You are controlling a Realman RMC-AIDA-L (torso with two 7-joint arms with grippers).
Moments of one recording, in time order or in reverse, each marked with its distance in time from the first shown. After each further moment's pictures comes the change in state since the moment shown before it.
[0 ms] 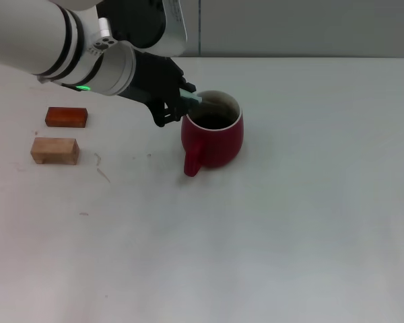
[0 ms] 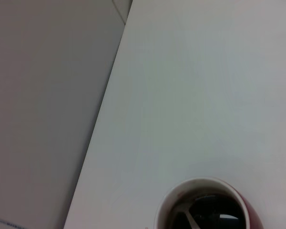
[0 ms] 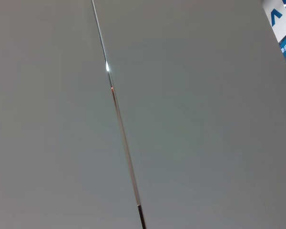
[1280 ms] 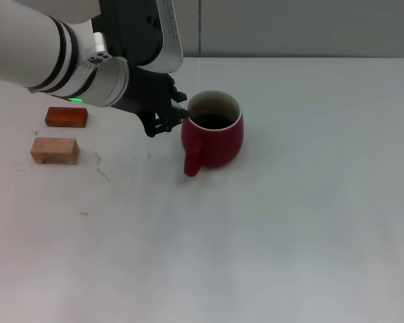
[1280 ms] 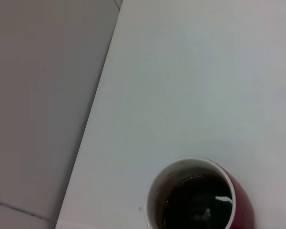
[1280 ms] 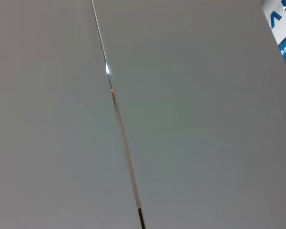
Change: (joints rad) left arm 0.054 -0.001 0.041 -0.076 0.049 -0.024 -0.032; right arm 0.001 0.000 0.000 0.000 0.003 -0.006 0.000
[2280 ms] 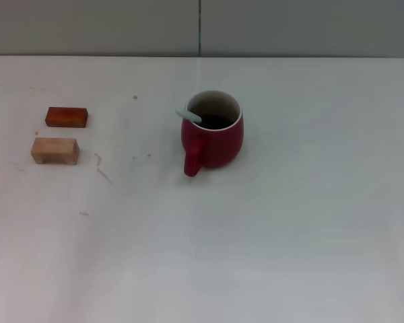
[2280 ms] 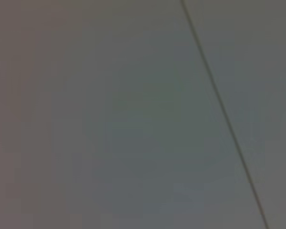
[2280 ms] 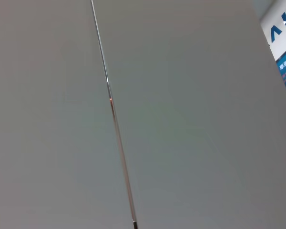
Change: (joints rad) left arm 0.357 0.009 0.025 -0.124 -0.523 1.062 0.003; right arm -0.007 -0.002 0.007 -0.015 0.005 -0.040 -0.008
